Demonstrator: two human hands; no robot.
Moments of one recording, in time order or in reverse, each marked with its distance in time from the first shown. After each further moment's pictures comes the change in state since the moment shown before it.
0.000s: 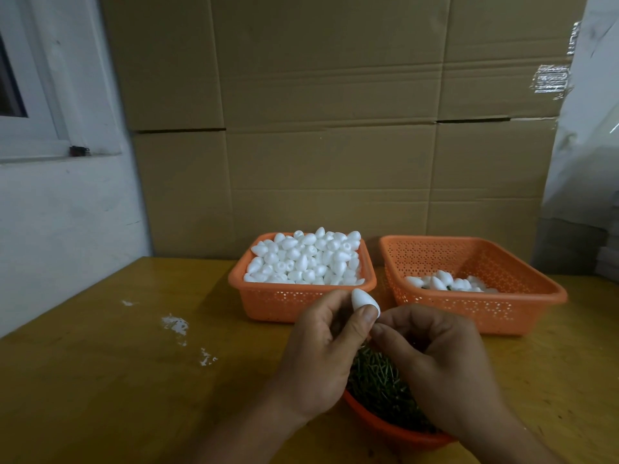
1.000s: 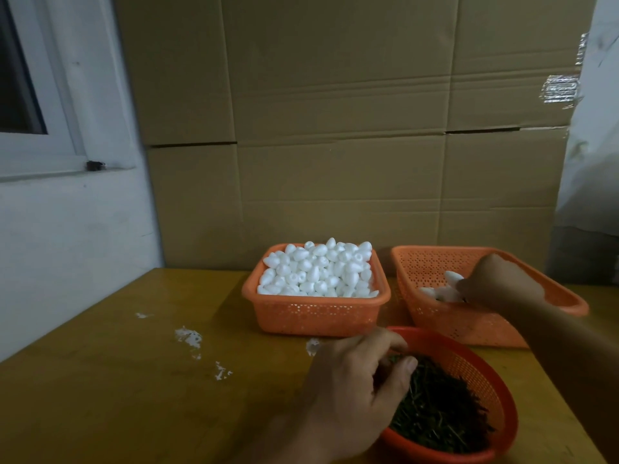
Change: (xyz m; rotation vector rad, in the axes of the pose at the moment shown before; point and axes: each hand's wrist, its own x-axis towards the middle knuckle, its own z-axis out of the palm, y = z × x) left_hand -0.009 -0.004 0.001 0.629 -0.047 0.297; right_hand 0.140 0.094 -0.074 -0.926 -0.031 0.681
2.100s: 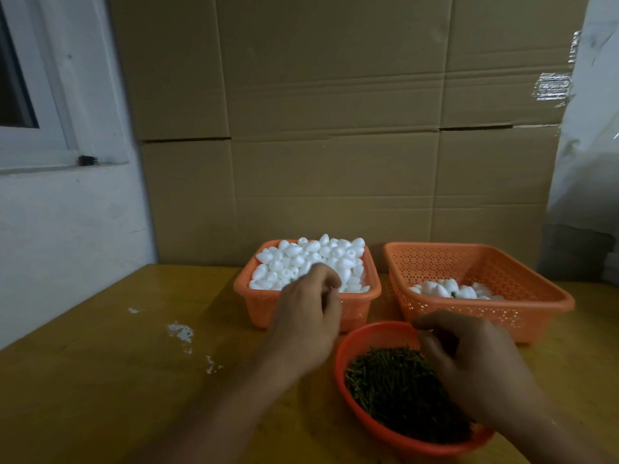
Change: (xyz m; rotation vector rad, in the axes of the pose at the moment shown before) left_hand 0.037 -0.033 -0.023 0.091 0.109 -0.296; right_hand -0.152 0.006 0.014 0.353 0.116 -0.508
